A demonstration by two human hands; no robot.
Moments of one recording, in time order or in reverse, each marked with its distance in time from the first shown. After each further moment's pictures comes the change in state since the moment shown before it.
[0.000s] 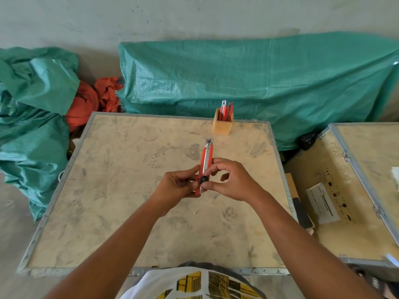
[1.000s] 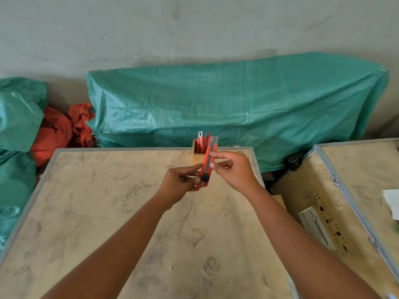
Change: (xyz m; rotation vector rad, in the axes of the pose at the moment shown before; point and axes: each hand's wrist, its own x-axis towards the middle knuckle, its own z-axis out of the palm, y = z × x) left_hand 0.180 0.038 0.043 0.175 0.085 0.023; right_hand 0.116 0.058 -0.119 0.140 0.368 0.060
